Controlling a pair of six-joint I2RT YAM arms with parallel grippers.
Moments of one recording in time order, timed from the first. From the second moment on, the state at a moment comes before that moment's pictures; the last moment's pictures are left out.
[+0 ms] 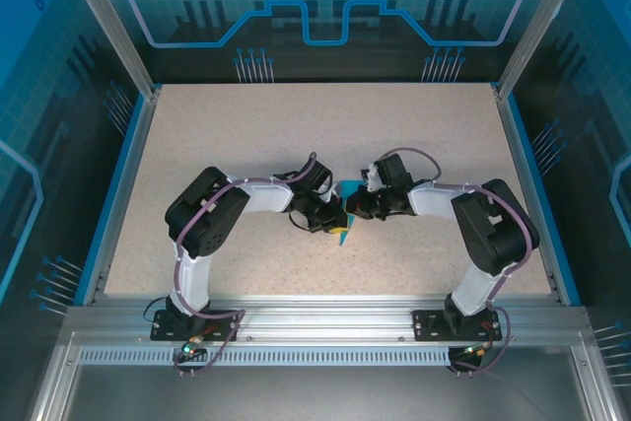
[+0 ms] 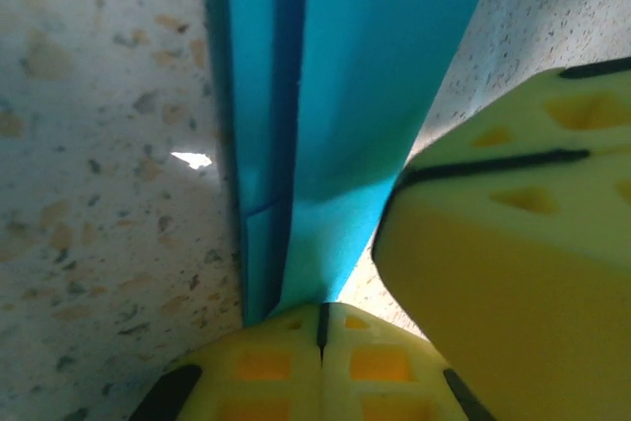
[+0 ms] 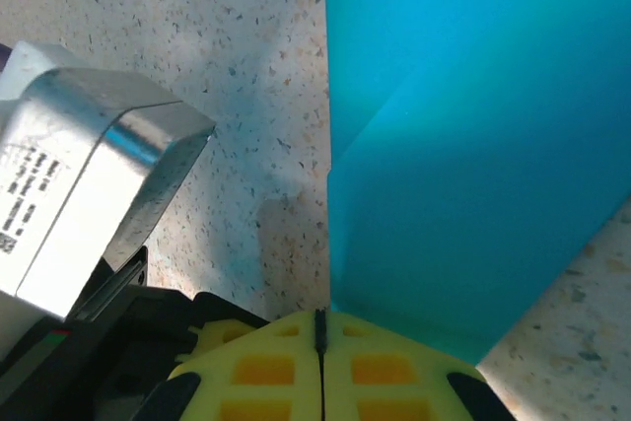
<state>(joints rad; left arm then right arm) -0.65 2.00 1.10 -0.20 0.66 -0.86 0.43 1.73 0.80 -0.06 -0.56 0.71</state>
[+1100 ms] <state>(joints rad) -0.70 1.90 1.08 -0.27 0.64 -0.86 0.43 1.80 0.83 -0.08 -0.53 0.70</state>
